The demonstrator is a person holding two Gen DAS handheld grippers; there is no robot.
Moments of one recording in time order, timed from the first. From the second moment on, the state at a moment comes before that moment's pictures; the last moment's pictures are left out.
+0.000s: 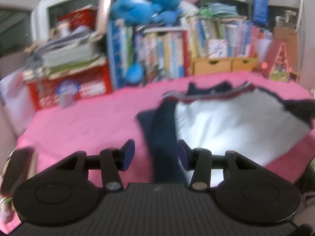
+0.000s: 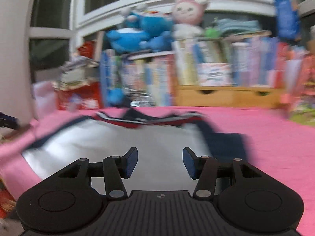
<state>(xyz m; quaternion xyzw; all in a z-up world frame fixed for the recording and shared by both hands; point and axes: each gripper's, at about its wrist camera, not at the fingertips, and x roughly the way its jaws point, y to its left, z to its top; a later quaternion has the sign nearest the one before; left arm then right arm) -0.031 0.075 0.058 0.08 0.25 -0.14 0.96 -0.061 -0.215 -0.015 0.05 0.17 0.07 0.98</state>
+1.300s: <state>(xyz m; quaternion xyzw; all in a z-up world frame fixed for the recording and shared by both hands) 0.072 -0.013 0.041 0.11 0.25 -0.20 0.94 0.017 -0.218 -0.007 0.02 0.24 0.08 0.97</state>
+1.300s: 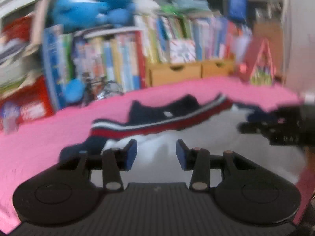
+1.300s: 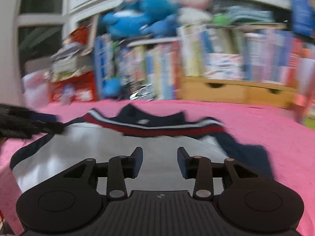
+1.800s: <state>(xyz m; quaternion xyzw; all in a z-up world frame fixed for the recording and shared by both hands) 0.143 0.028 -0.013 0.15 0.30 -0.03 0.94 0.078 -0.274 -0.018 0.01 0.29 -0.10 0.95</state>
